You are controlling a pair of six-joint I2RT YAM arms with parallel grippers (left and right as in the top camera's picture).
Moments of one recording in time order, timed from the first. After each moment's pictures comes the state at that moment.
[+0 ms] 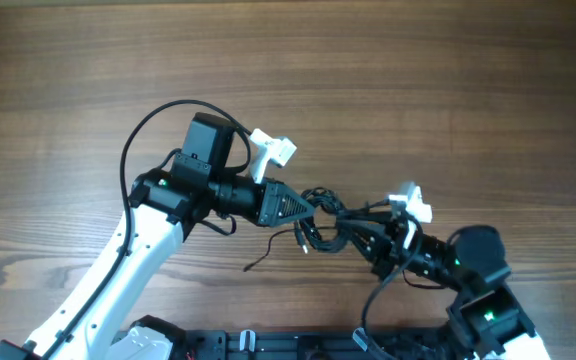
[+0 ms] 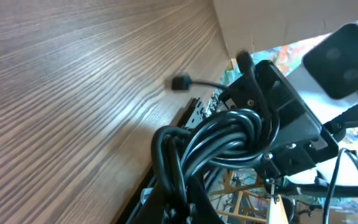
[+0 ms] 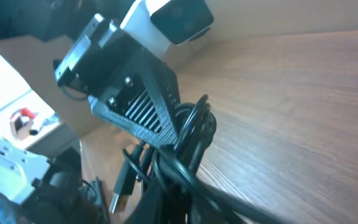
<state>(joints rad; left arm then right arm) -0.41 1.29 0.96 -0.67 1.00 -0.25 0.43 0.55 0.27 0.14 -0.68 0.40</state>
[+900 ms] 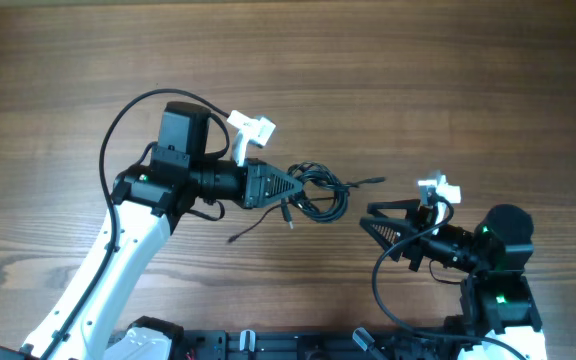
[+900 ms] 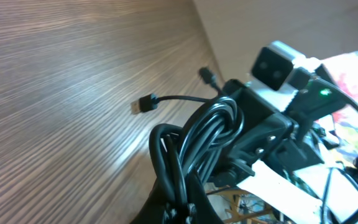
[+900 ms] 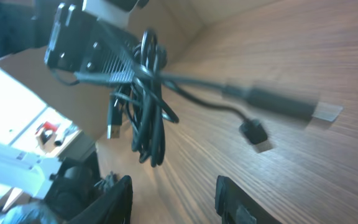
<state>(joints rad) -0.30 1.29 0.96 -0.58 1.04 -0.24 0.03 0.62 0.27 0.04 -1.09 0.40</state>
